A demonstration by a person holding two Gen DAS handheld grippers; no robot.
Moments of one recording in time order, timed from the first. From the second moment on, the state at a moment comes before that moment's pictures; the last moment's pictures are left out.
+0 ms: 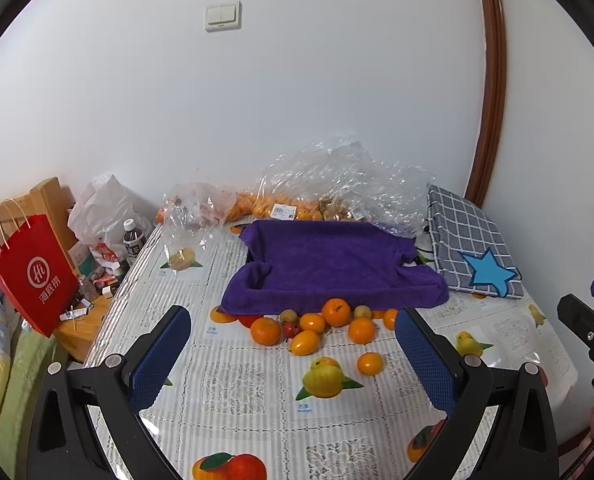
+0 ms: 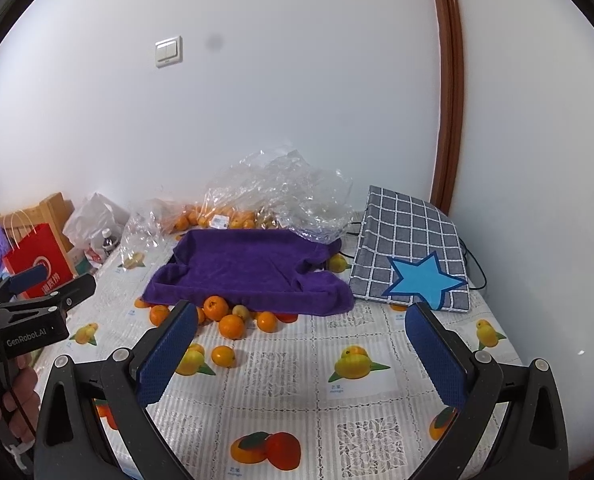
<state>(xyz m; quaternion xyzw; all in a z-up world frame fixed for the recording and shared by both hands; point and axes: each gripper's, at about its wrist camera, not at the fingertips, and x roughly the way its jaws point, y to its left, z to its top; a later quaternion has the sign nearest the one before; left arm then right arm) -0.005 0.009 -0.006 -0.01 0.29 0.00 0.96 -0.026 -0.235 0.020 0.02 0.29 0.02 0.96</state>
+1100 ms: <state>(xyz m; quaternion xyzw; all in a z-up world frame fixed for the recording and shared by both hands) 0.083 0.096 -0.168 -0.06 0.44 0.03 0.89 0.074 -0.163 -0.152 0.03 0.41 0.12 0.90</state>
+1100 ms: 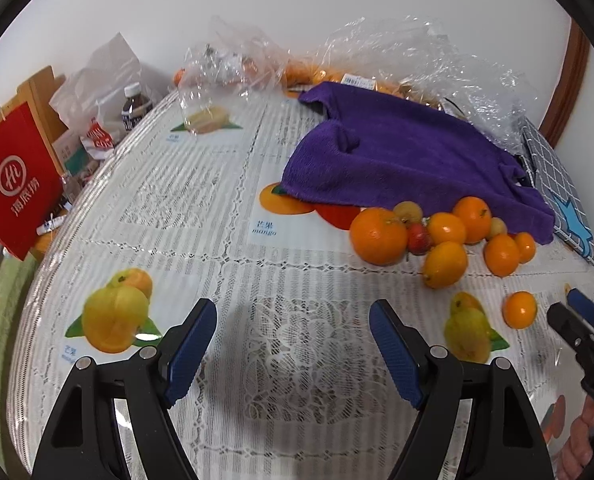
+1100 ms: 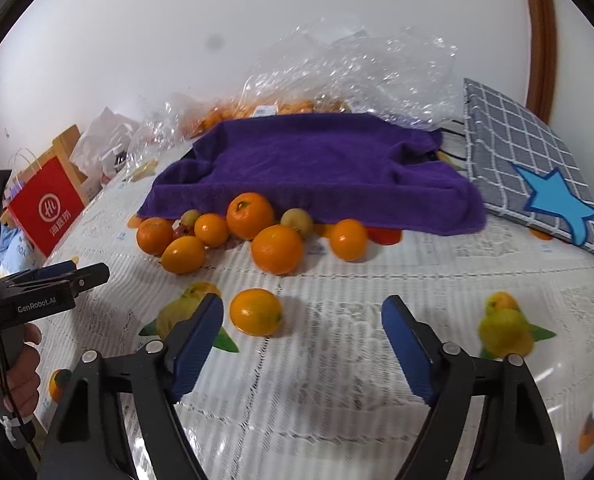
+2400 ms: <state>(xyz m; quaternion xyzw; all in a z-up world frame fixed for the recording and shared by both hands) 0.144 0.072 -0.177 -0.11 0.43 -0.11 0.89 0.115 -0.188 -0.133 0.04 0.43 0.15 0.89</state>
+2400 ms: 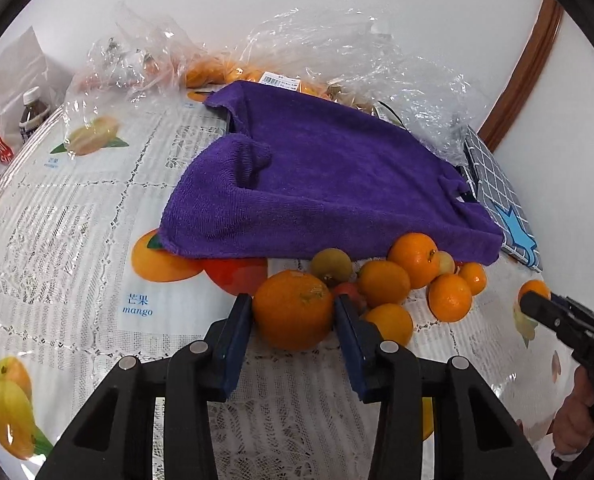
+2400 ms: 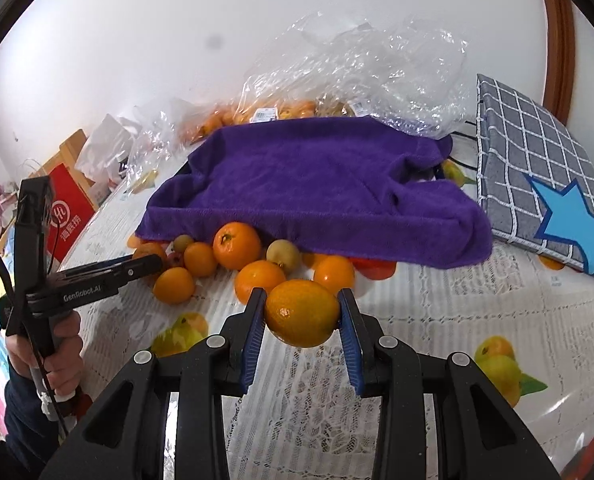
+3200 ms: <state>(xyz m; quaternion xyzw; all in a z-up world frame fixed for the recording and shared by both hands) 0.155 0.071 -0.123 -0.10 0.43 -0.11 0.89 0.145 -0.196 -0.111 0.08 0.41 0.16 0.89</state>
